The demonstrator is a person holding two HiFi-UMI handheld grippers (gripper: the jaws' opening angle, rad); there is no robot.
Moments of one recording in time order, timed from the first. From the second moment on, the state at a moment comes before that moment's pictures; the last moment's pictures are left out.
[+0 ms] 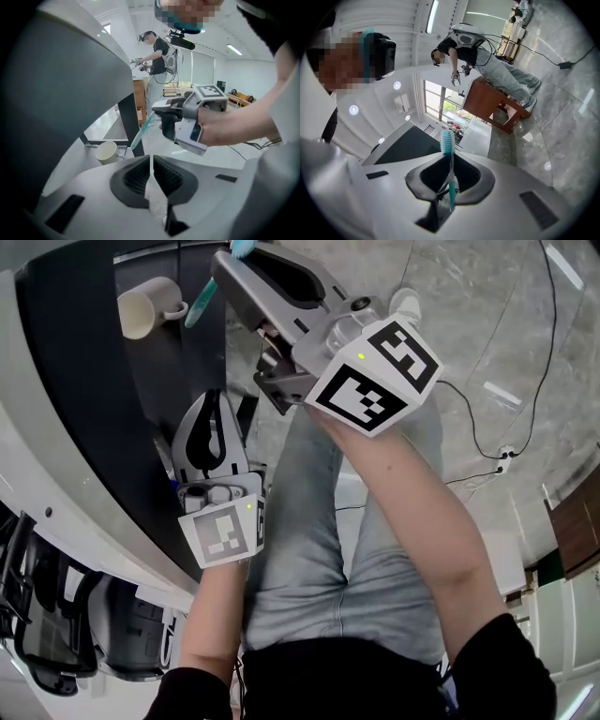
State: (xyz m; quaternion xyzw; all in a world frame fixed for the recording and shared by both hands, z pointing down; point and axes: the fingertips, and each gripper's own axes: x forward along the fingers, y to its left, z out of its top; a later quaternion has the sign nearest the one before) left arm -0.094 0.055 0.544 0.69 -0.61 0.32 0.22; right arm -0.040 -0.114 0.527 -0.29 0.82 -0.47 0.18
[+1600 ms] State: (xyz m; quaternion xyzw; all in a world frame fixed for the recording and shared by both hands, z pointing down) left arm -0.085 0.067 0.532 0.71 -0.57 0.31 0.26; right arm -0.159 -0.076 0.553 -0.21 0.87 -0.42 0.13
